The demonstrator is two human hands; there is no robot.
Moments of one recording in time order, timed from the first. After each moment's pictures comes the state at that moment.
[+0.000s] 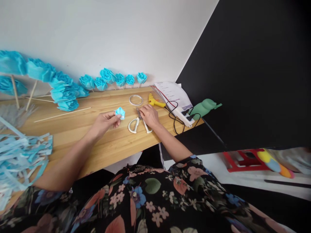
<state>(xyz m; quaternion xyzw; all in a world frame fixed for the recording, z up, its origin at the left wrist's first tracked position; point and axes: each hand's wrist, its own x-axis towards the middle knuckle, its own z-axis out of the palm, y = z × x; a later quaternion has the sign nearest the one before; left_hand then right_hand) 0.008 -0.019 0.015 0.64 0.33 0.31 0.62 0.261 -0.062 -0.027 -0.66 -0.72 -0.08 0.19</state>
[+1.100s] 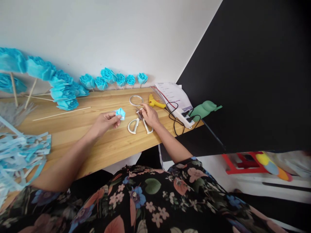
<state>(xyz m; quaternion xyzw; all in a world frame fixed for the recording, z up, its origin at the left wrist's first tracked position) 0.009 -0.019 0.018 0.66 0.34 0.29 0.61 0.265 -0.064 -0.026 -0.68 -0.66 0.08 0.32</state>
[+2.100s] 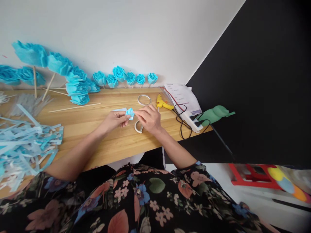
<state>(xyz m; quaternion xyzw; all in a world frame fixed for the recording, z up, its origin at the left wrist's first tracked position) 0.009 -0.019 0.012 0.66 0.32 0.27 0.62 0.210 -0.081 0.018 -0.50 -0.79 -0.09 0.35</state>
